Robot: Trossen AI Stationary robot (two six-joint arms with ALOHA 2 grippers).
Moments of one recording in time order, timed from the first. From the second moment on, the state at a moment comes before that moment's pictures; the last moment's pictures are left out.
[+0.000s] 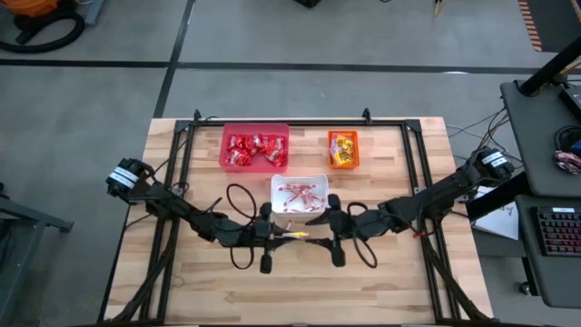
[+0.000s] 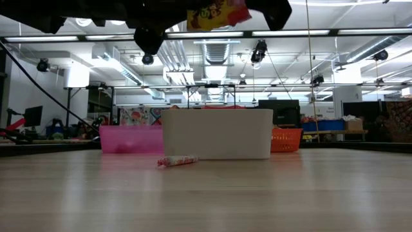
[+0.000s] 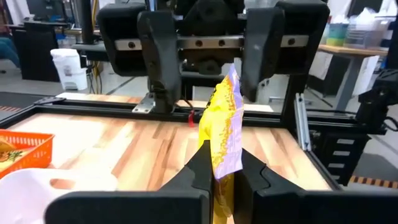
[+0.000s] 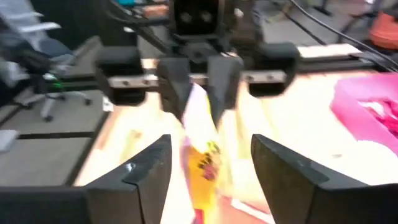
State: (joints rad) left arm -0.45 1.66 0.70 0.94 -0.47 -0.10; right arm 0.40 1.45 0.88 0.30 0.32 0.20
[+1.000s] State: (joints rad) left arm -0.44 1.67 0.75 0.96 -0.49 -0.07; right arm 0.39 1.48 0.88 0.35 0.29 0.18
